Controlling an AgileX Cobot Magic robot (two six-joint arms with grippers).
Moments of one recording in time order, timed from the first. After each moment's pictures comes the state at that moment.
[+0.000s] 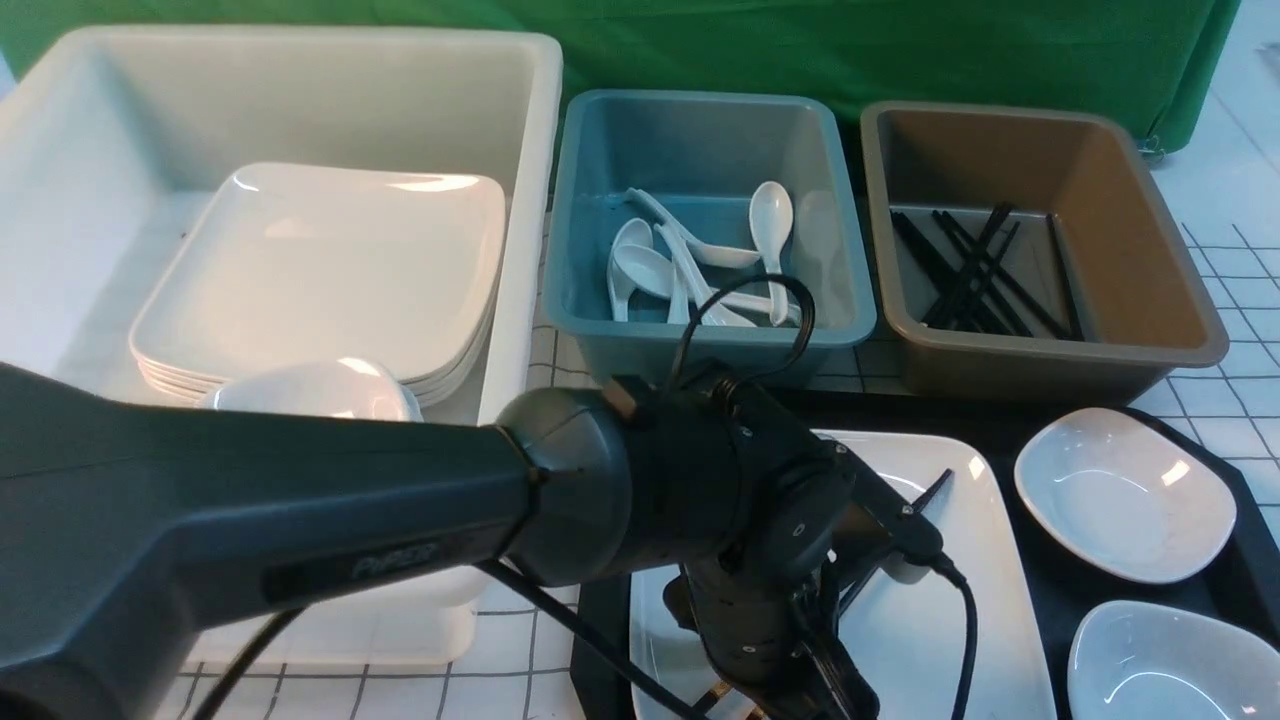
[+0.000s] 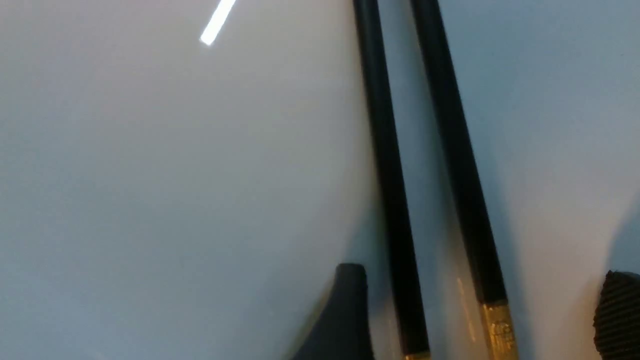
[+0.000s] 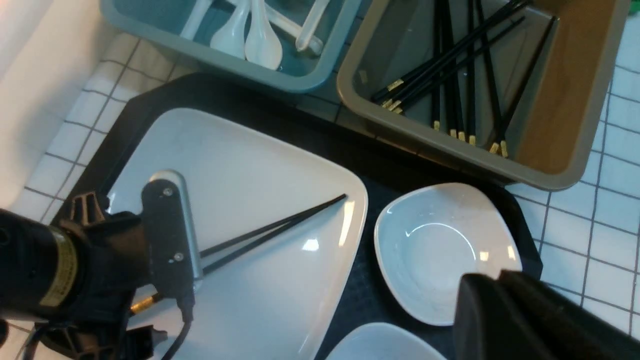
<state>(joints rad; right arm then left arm) 0.22 1.00 -1.32 0.08 1.16 -0.18 -0.93 1.97 -1.32 -0.01 0.77 0.01</state>
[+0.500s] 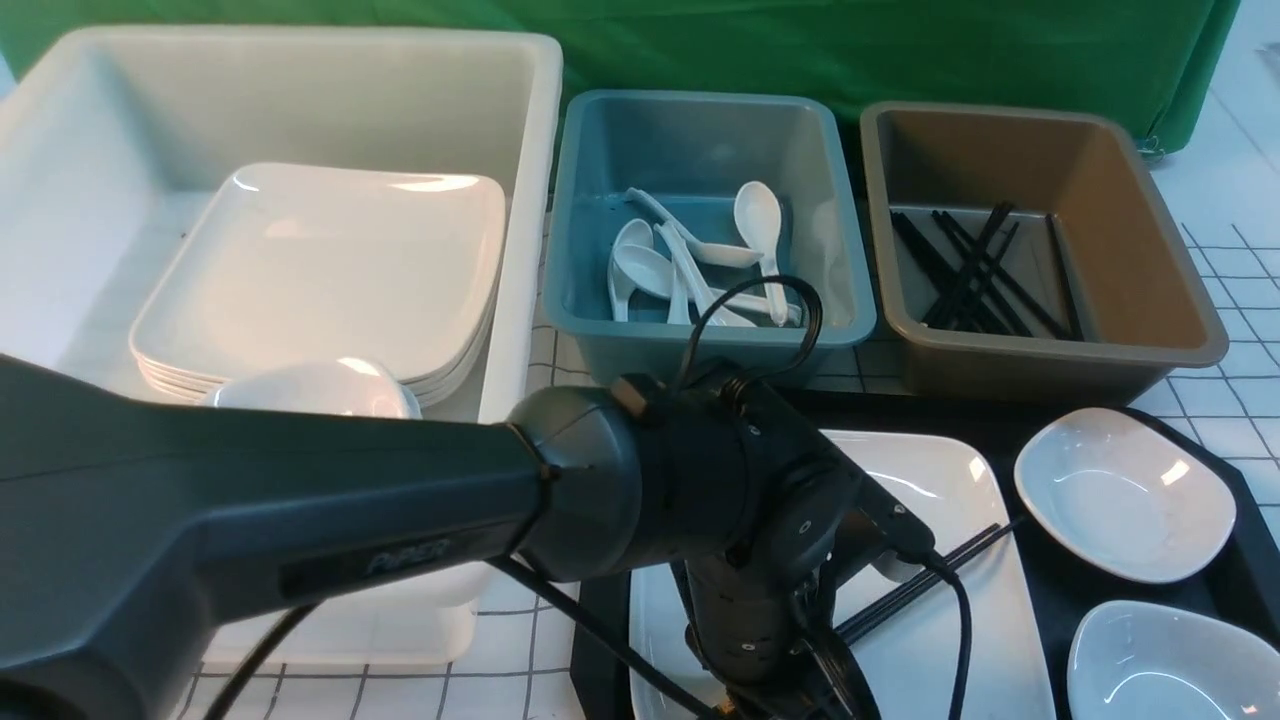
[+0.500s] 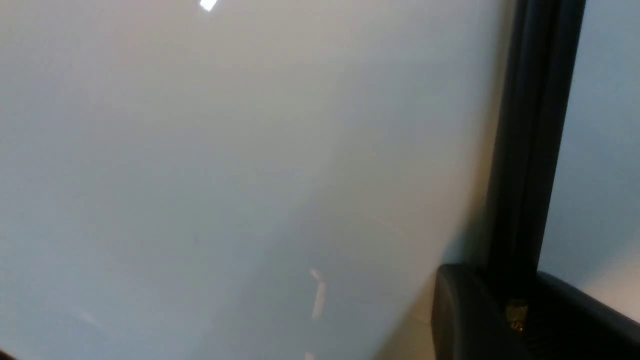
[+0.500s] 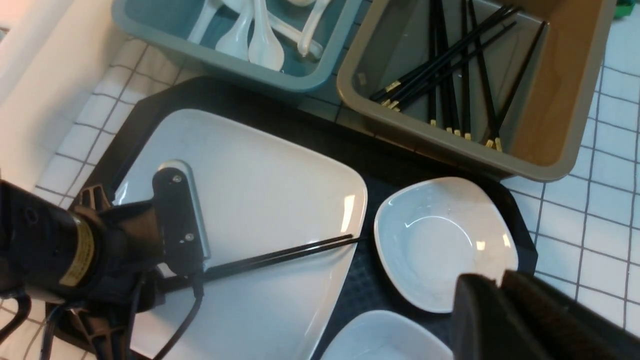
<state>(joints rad) 0.22 0.96 -1.31 0.08 1.19 -0.17 -0.93 1.99 -1.35 0.00 0.84 -0.02</state>
